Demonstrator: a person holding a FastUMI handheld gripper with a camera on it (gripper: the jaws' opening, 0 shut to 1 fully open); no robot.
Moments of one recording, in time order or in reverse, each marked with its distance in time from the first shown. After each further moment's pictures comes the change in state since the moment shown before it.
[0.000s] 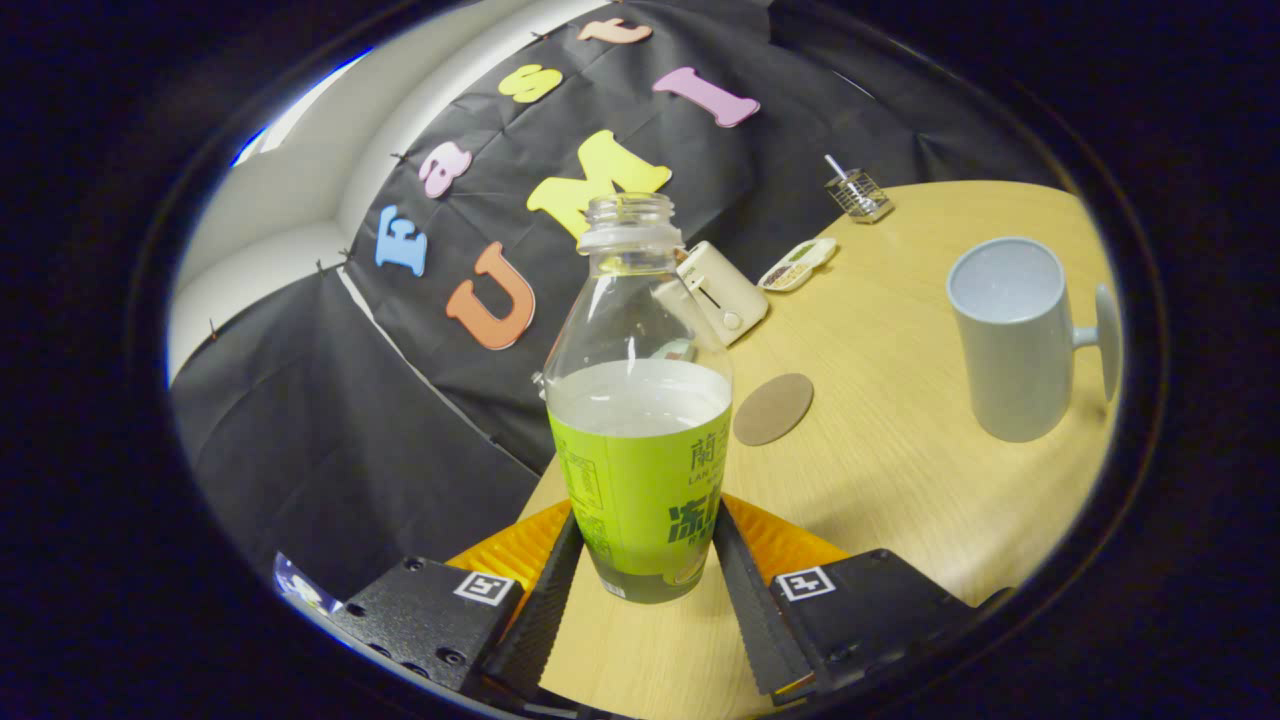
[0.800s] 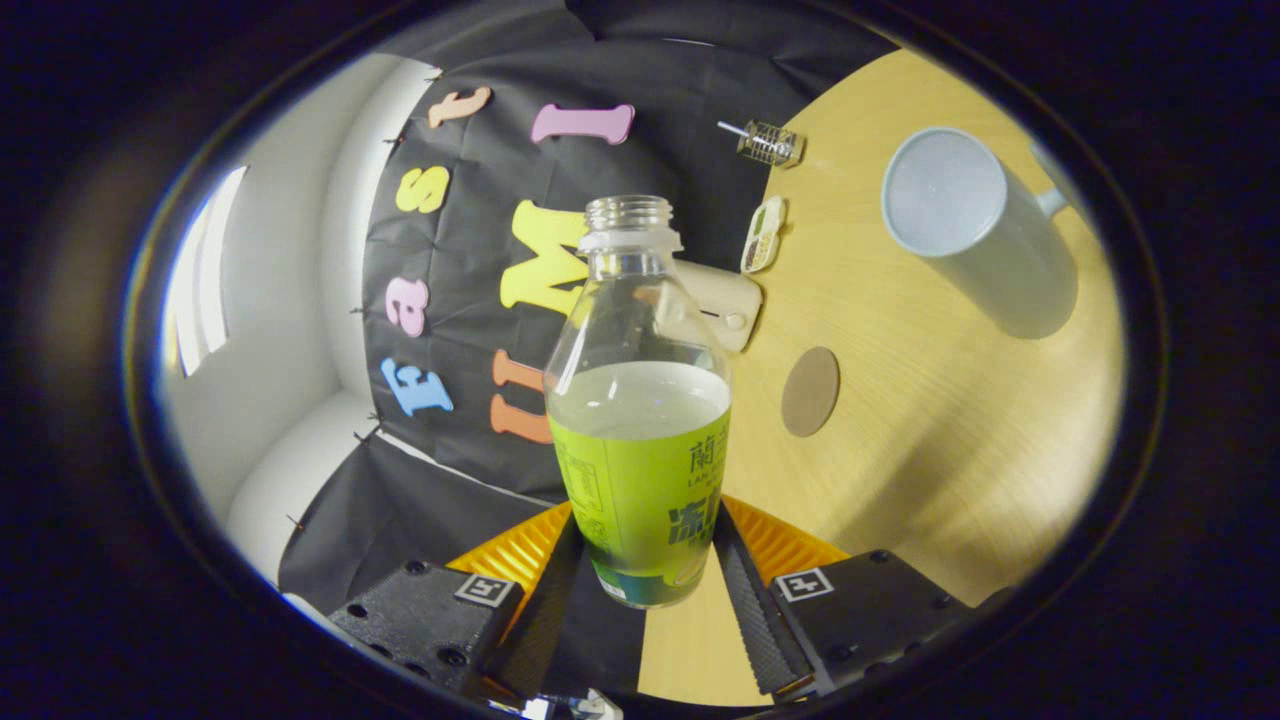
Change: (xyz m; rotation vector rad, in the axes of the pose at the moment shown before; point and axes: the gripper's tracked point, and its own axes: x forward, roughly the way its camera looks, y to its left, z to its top) arm -0.010 0.024 0.048 0.441 -0.076 0.197
